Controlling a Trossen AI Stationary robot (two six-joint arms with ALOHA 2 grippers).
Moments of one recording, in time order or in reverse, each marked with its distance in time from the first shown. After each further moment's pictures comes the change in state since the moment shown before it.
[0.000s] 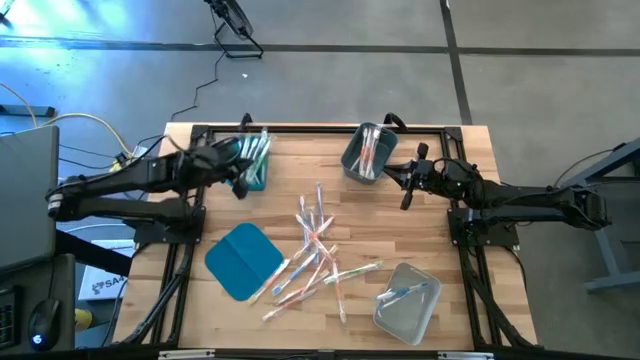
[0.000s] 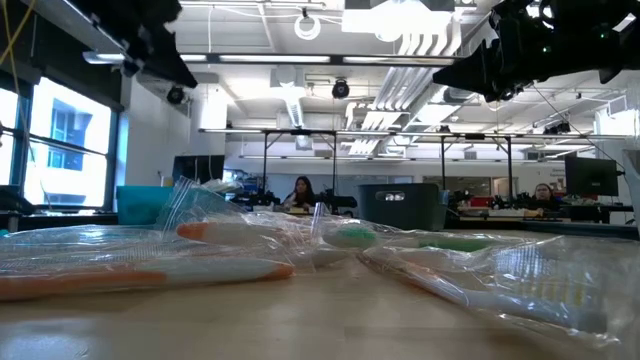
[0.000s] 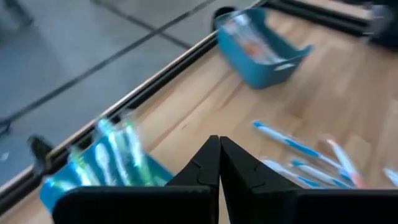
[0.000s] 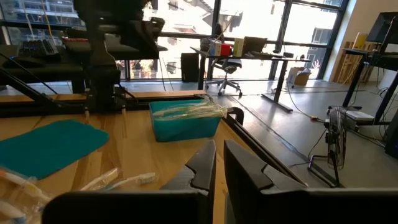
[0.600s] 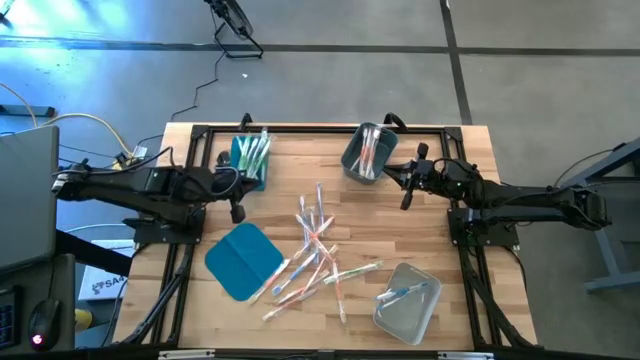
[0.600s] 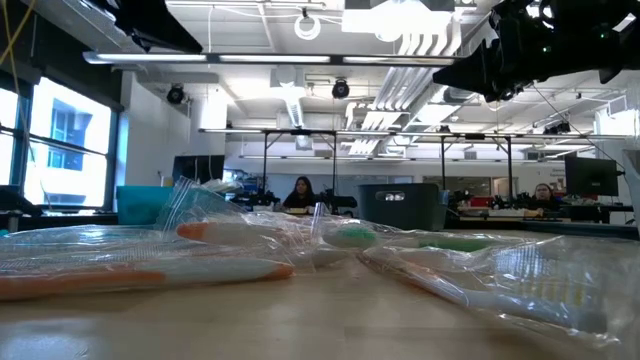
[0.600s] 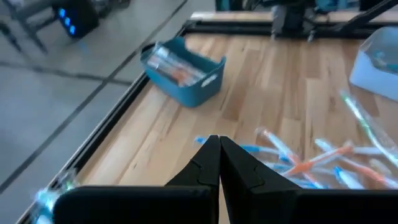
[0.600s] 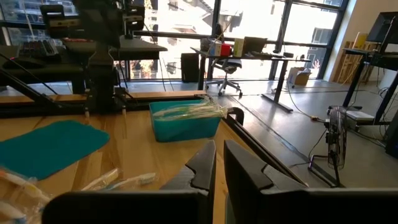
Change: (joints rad) left arm -0.314 -0.002 -0.014 0.113 -0.058 0.171; right arm 0.000 0.000 0.000 0.001 0.000 0.002
